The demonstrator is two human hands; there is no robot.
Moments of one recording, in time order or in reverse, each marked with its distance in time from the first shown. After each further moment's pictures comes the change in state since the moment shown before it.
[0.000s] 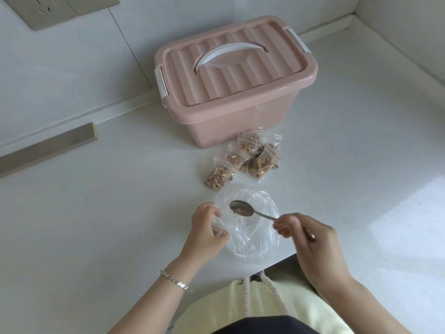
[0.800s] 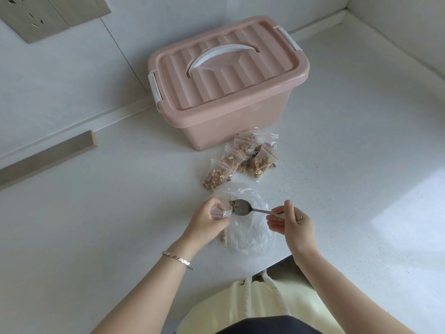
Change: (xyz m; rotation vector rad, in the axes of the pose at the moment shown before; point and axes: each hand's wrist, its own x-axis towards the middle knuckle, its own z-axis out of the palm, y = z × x) left_hand 0.027 0.024 -0.011 -0.122 -0.108 -0.216; right_hand 0.027 0.053 0.032 0.416 0.169 0.640
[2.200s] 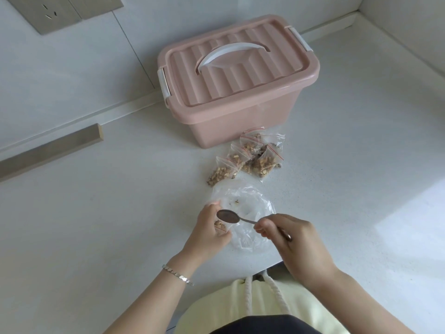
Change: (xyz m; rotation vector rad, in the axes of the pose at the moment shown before) left_hand -0.015 -0.031 0.009 0.164 0.027 0.183; right_hand -0.057 -0.043 -0.003 -0.581 -0.355 -0.660
